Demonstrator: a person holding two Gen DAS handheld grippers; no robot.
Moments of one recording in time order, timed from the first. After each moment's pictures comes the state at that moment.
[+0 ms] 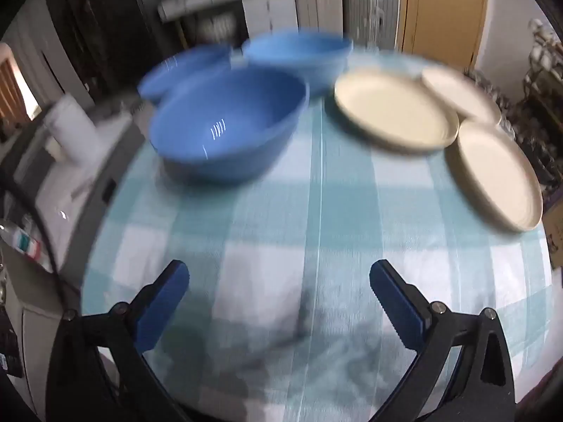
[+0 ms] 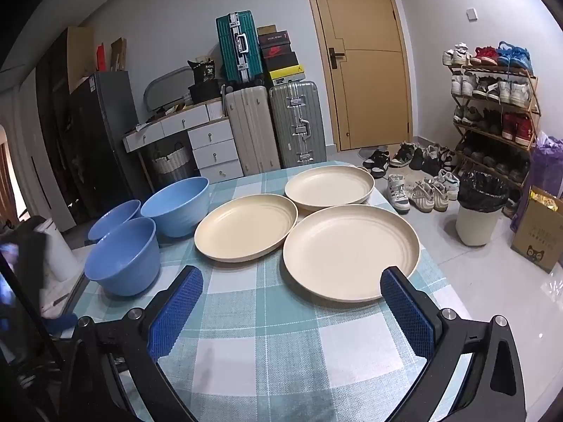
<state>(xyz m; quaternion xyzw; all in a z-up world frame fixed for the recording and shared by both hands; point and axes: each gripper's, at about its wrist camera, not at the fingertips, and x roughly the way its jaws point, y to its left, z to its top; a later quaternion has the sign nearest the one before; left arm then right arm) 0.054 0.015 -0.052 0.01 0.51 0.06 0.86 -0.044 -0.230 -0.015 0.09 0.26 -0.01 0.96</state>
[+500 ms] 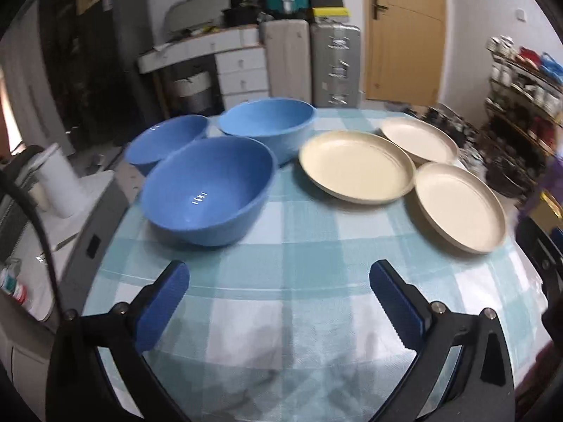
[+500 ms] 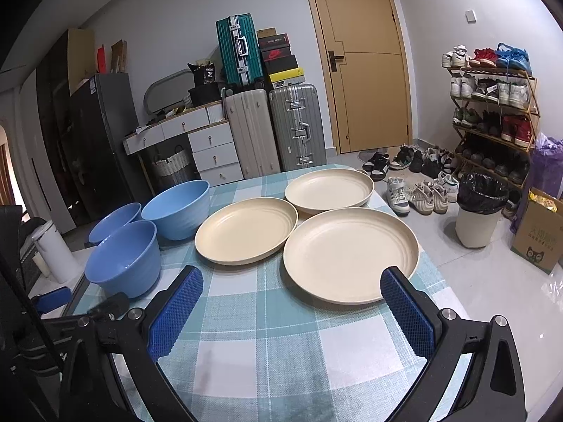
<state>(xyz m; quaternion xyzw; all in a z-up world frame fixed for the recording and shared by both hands) 0.041 0.011 -0.015 0.03 0.39 -0.02 0.92 -0.044 -0.224 -0.012 0.09 0.25 -0.01 0.96</state>
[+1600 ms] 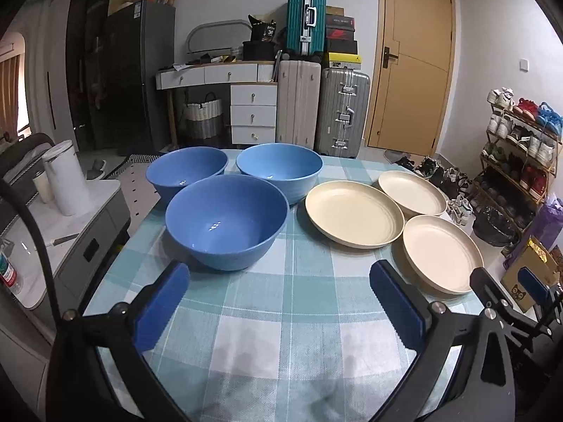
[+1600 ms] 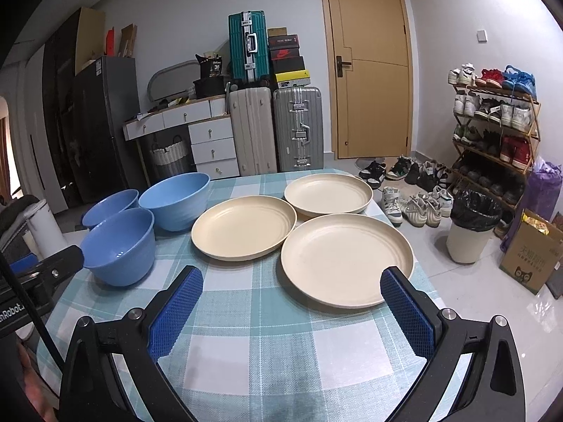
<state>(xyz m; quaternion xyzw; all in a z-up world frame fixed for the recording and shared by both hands) 0.003 0.027 0.019 -0.04 0.30 0.01 0.95 -0.049 -0.214 -0.011 0.04 0.25 -0.01 0.97</state>
